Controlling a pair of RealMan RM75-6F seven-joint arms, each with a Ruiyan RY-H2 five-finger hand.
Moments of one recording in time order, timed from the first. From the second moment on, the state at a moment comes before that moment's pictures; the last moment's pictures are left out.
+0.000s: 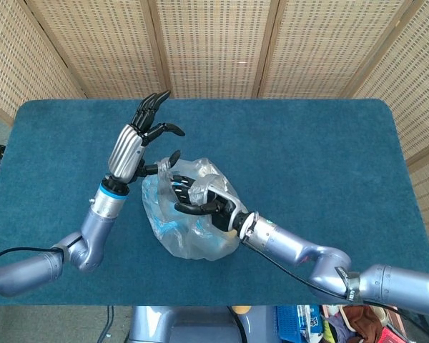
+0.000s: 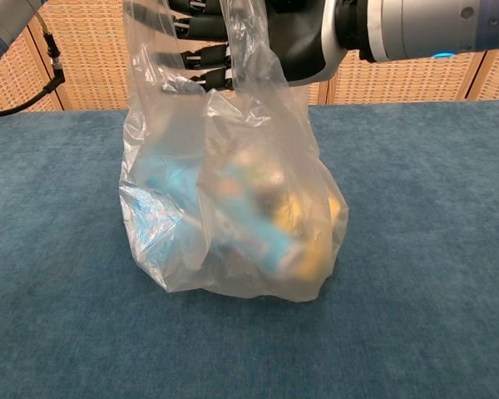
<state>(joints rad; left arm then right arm) -0.89 -1.58 -0.34 -1.27 1.52 1.42 -0.40 0.93 -1.28 0.51 -1.81 -1.27 0.44 1.80</state>
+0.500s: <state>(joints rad) -0.90 -1.57 -0.34 -1.30 1.52 1.39 -0.35 0.90 -1.34 0.54 -1.78 -1.25 0.46 1.75</state>
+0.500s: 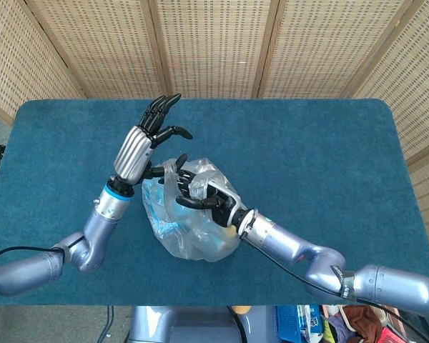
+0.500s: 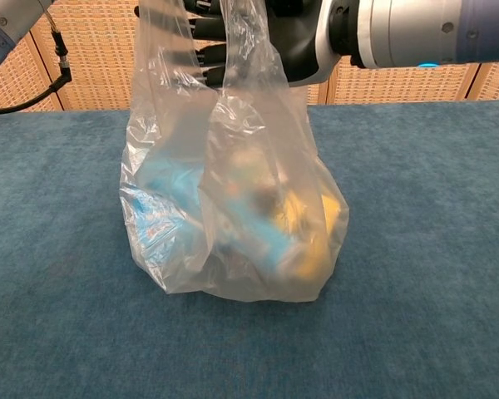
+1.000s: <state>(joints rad) -0.93 -1.59 -0.36 -1.32 1.50 1.37 -0.33 0.91 -1.40 0.56 -1.77 -1.24 0.44 1.73</state>
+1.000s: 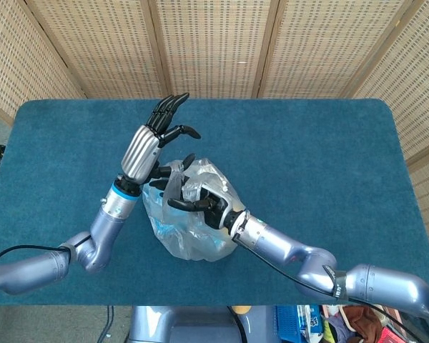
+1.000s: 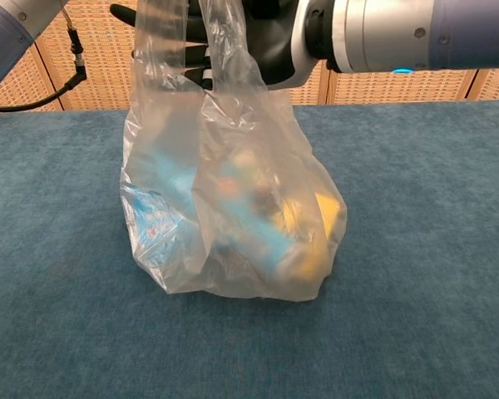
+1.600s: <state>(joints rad) -0.93 -1.62 -0.36 -1.34 1.45 1.33 -0.33 0.91 -1.45 0.61 -1.74 -1.23 0.42 1.72</state>
